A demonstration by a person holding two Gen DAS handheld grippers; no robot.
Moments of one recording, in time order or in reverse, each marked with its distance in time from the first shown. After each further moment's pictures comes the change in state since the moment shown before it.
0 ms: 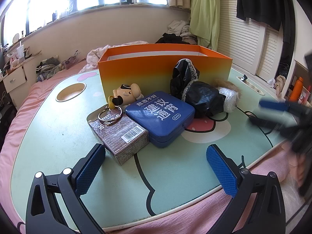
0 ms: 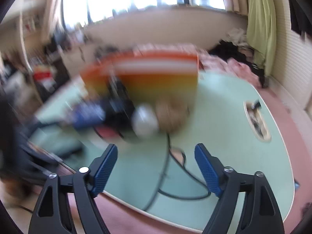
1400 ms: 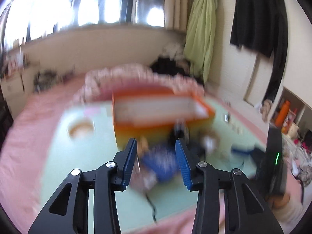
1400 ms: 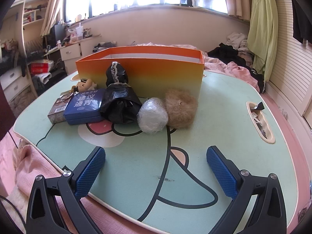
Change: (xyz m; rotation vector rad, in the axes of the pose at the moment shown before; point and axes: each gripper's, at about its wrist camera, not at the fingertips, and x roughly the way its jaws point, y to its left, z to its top) left arm -0.078 0.020 0.083 -0.020 -0.150 -0.061; right arm 0.009 0.008 -0.006 -0.031 -0.050 -0.013
